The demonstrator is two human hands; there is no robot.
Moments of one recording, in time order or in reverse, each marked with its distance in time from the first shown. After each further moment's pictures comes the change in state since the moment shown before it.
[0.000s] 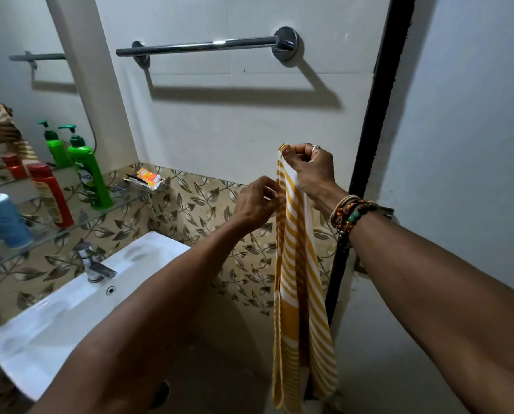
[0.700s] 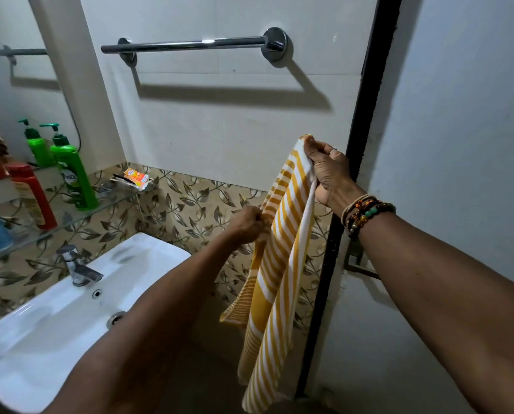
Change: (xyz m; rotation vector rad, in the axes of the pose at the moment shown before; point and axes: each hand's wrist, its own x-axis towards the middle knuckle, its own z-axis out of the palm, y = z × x) left_hand -0.010 -0.022 0.018 0.068 -0.291 -0.266; right_hand 0.001 -0.013 -0.033 0.441 0.108 0.296
